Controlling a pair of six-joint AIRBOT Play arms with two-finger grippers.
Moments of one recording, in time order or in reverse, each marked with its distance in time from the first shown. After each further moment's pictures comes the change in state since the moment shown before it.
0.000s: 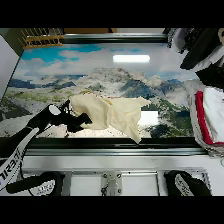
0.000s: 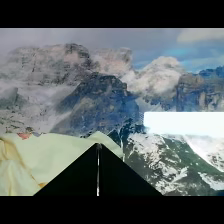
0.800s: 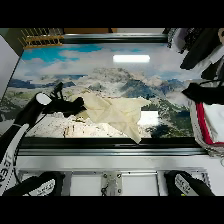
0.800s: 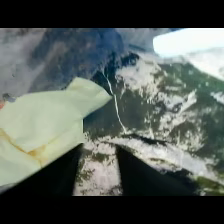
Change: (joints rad) left arm 0.086 0.146 0.150 -0.028 -0.029 0.056; right arm -0.014 -0.157 -0.225 -0.037 0.005 0.180
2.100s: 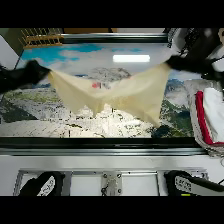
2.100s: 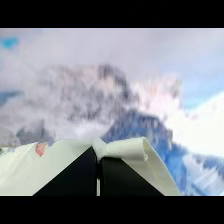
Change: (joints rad) left arm 0.237 0.323 0.386 -0.003 -0.076 0.043; right arm 0.181 -0.232 0.459 0.185 -0.241 -0.253
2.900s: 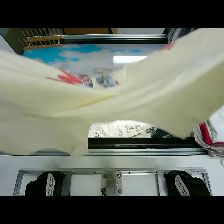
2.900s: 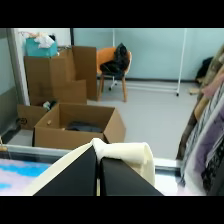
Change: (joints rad) left arm 0.318 0.420 0.363 -0.005 -0.015 -0.064; right arm -0.058 0.550 0.204 -0.235 0.040 0.138
